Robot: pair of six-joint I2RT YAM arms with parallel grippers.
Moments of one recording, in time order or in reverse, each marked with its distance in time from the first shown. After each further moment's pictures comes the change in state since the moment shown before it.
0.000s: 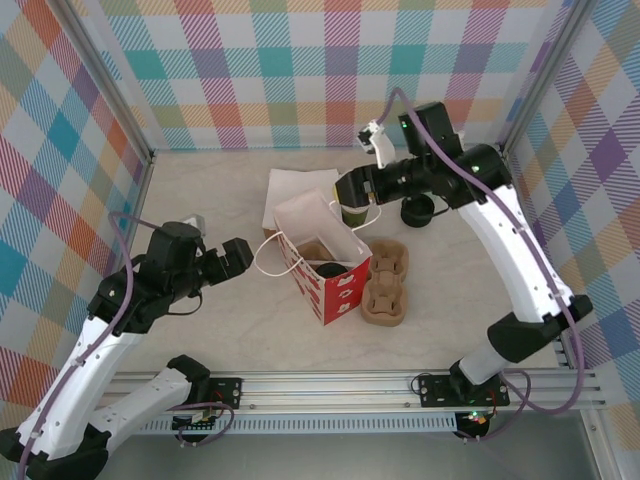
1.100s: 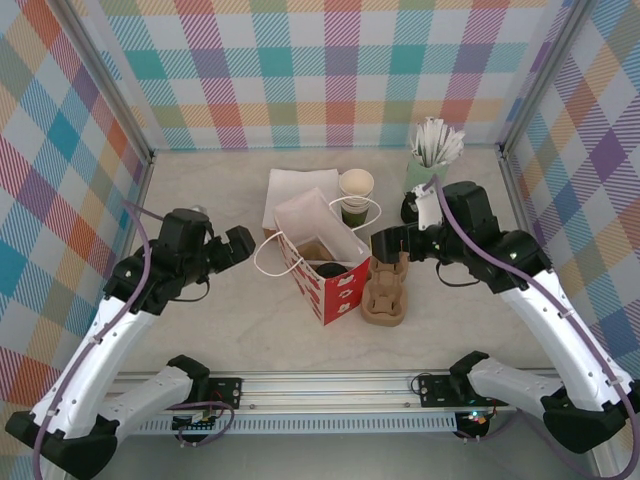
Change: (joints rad) left arm 0.077 0.109 0.000 0.058 0.008 -0.021; right arm -0.008 -0.503 -0.700 0.213 0.310 0.055
